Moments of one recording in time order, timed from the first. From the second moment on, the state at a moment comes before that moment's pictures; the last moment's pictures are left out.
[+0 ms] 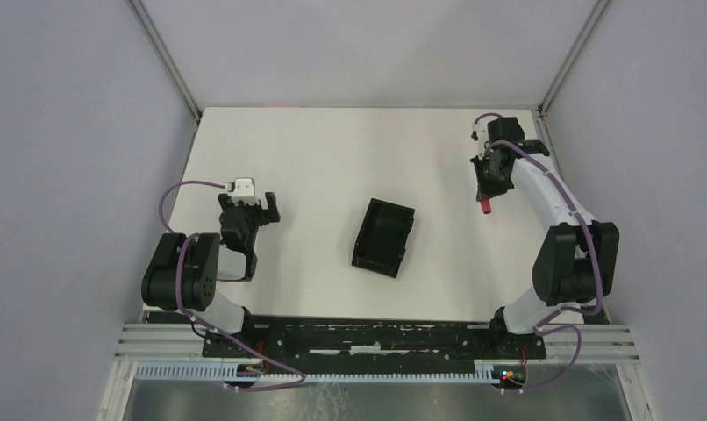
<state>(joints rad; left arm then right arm) -0.01 1.55 0.24 1.15 -0.04 0.00 0.06 1.60 1.32 -0.86 0.04 -0.09</state>
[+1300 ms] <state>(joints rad) -0.01 1.55 0.24 1.15 -0.04 0.00 0.81 1.47 0.92 -0.34 0.08 0.42</state>
